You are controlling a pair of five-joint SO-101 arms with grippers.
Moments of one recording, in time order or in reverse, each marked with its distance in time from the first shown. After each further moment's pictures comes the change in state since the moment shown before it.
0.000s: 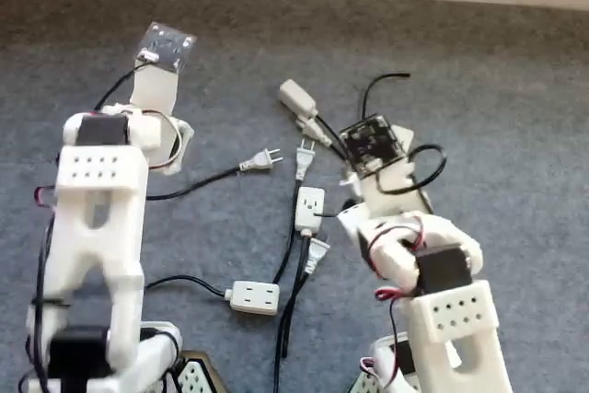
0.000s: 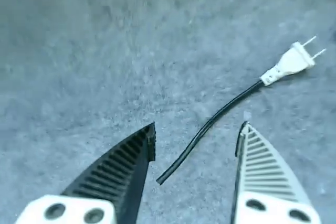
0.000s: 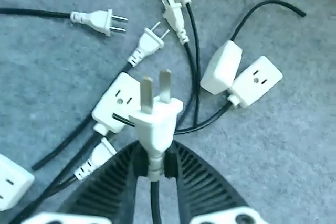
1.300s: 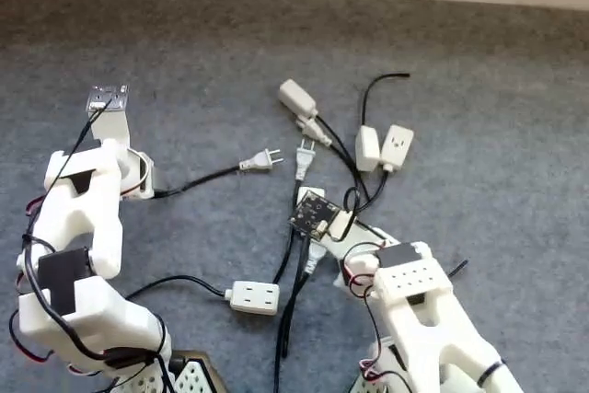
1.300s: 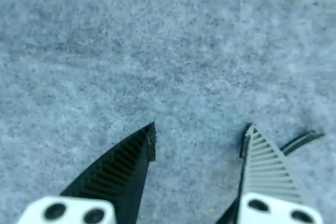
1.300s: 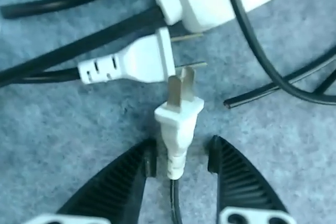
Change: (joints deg) left arm -15.1 27.7 10.6 -22.2 8.4; right arm 0.5 21.2 25.3 -21.7 27.3
